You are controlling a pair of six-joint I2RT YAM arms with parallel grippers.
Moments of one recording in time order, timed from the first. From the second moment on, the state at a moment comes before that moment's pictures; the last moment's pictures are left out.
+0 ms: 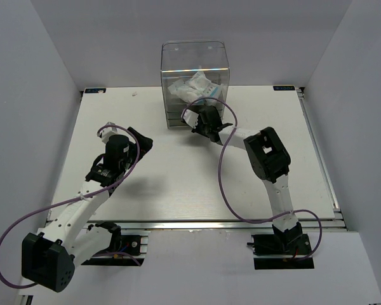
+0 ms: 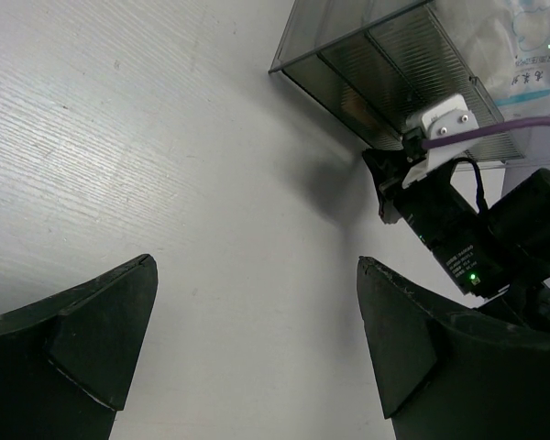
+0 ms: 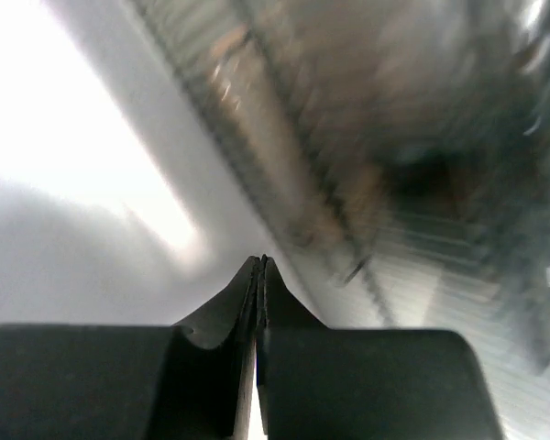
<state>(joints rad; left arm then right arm) -0.35 0.98 0.69 -0.22 -0.22 -0.94 0.58 2.26 1.56 0.05 0.05 -0.76</state>
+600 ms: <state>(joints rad) -0.34 0.92 0.67 -0.17 -0.24 -0.91 0.49 1.53 1.17 -0.08 -0.30 -0.48</state>
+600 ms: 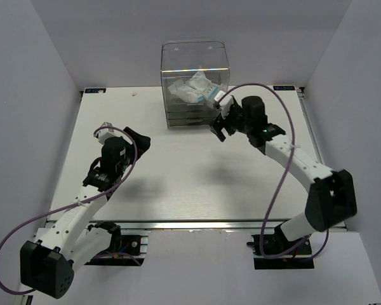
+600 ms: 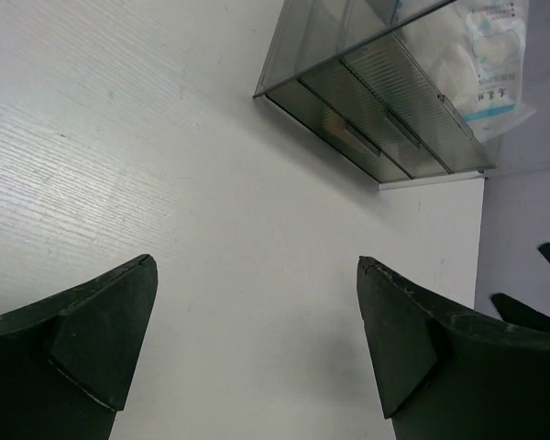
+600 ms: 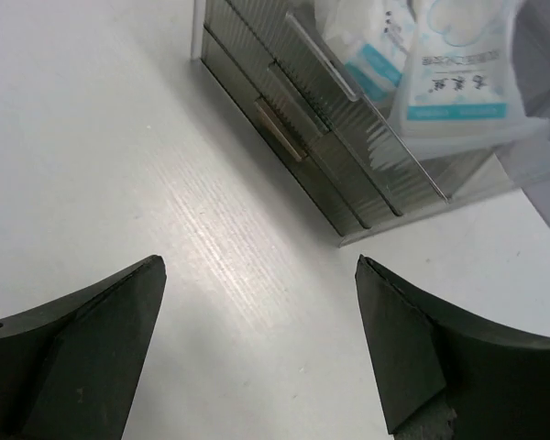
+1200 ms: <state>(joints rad) -0.34 0.94 0.67 -0.07 -0.06 -0.80 0.24 1.20 1.03 -0.33 -0.31 -0.08</state>
